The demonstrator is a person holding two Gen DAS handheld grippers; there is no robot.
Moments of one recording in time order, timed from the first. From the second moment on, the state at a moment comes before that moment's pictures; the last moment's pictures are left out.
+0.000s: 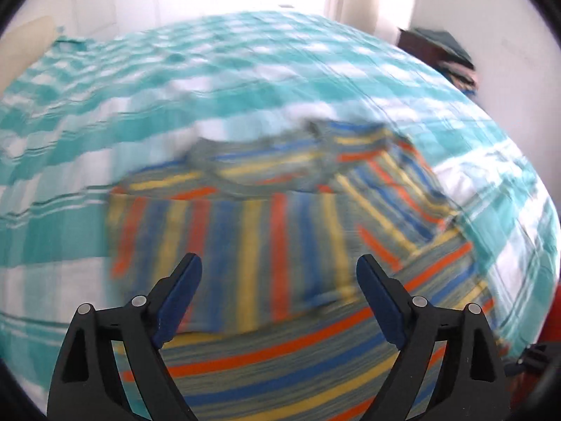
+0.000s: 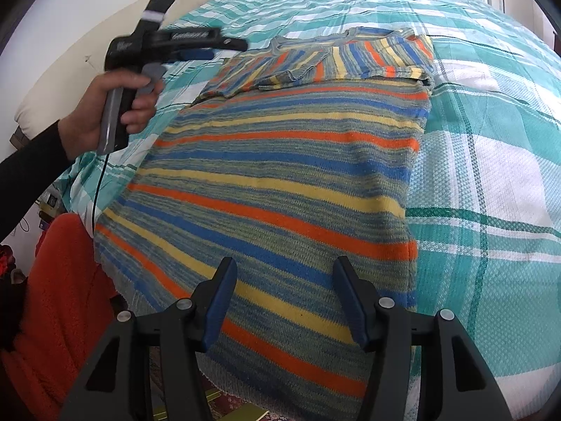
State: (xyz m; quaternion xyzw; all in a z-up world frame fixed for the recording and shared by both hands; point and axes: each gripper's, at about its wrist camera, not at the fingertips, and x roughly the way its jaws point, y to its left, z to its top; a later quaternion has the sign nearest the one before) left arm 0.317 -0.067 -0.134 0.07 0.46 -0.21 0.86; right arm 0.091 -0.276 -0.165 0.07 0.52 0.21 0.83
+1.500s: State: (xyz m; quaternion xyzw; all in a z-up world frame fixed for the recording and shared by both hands) left arm 0.107 0.000 -0.197 0.01 0.52 -0.13 0.85; right arm 0.078 -0.350 -0.167 0.08 0.51 0.00 0.86
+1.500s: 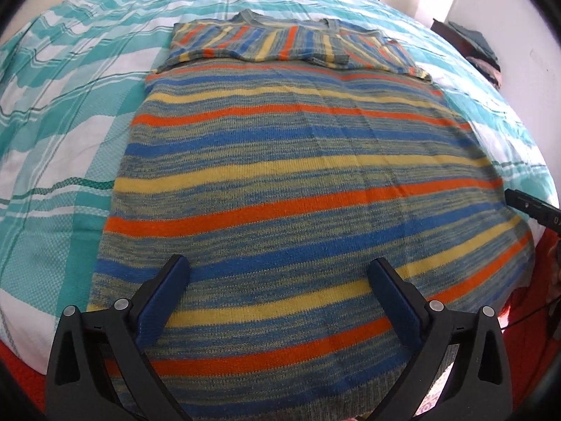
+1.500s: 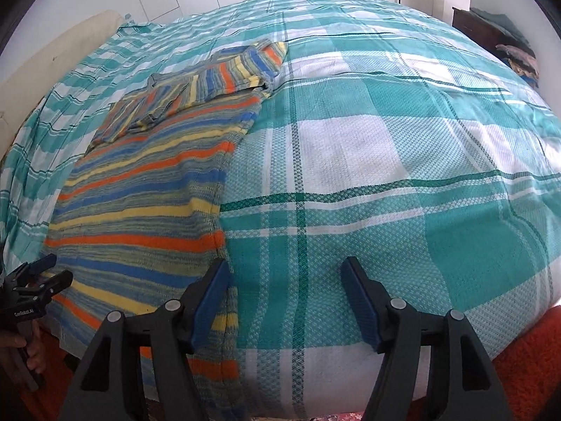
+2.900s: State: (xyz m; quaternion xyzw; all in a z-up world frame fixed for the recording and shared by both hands) left arm 0.096 0.006 -0.190 0.04 0.53 -0.11 0.84; right arm 0.077 -0.354 -0.165 0.10 0.51 0.02 0.85
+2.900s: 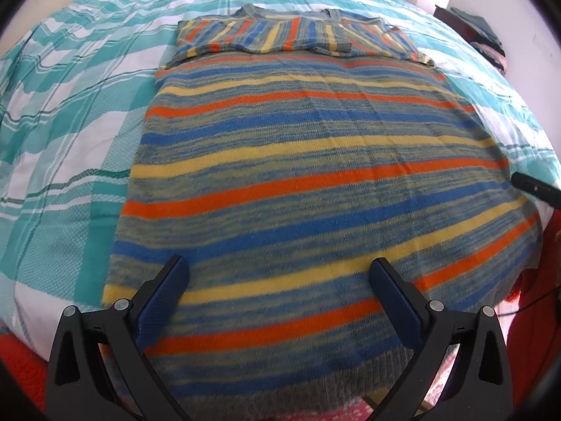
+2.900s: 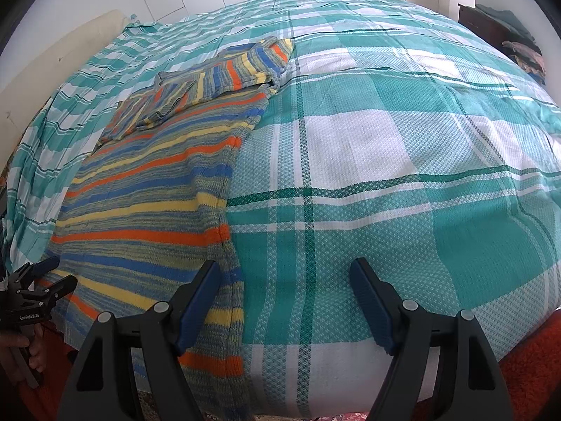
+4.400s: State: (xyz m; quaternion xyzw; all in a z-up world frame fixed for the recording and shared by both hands) left arm 0.314 0.115 -0.110 -0.30 0.50 -0.16 0.80; right arm 0.280 -0.382 -0.116 0.32 0.45 0.18 0.81
